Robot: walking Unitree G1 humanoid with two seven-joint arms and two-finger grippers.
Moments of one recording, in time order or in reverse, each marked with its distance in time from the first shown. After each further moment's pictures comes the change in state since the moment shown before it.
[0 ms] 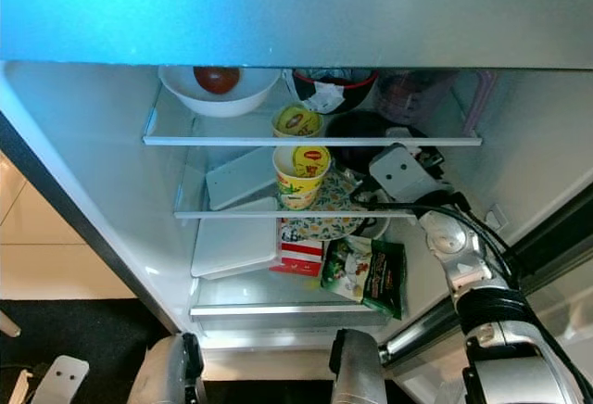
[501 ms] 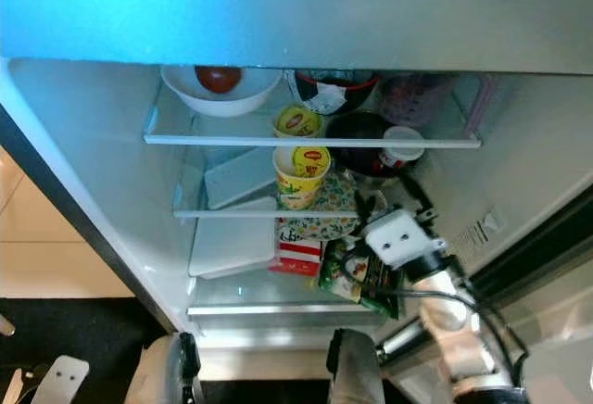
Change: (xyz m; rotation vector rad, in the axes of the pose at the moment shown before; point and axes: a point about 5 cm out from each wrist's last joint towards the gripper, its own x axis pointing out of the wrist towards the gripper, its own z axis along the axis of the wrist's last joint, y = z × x) left arm 0.000 0.001 0.001 0.003 -0.003 -0.006; right arm -0.074 0.058 0.026 0.187 -0.118 0.061
